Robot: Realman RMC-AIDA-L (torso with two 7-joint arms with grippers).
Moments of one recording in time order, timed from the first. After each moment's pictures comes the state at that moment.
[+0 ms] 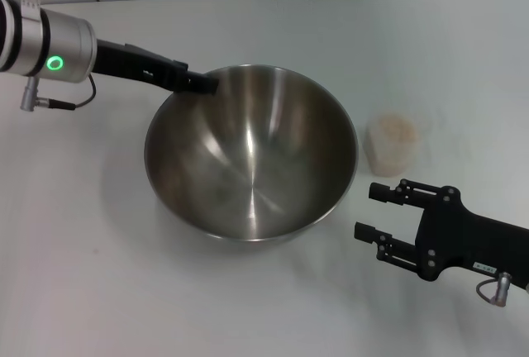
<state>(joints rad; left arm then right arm) -0.84 -2.06 0.87 0.73 2.34 1.23 -2.09 0.33 2.08 -0.50 -0.28 -1.98 -1.64 0.68</state>
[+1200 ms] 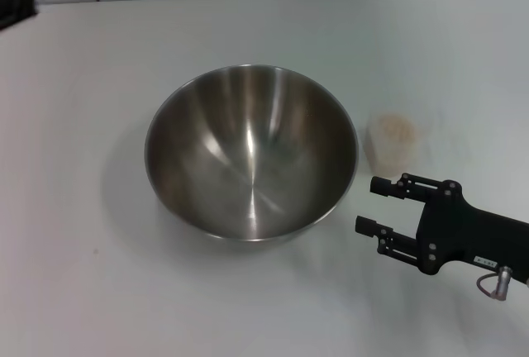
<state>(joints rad) -0.41 -1.97 0.61 0.74 1.50 1.80 -1.36 0.34 2.08 -0.50 -0.29 -1.97 -1.64 0.68</state>
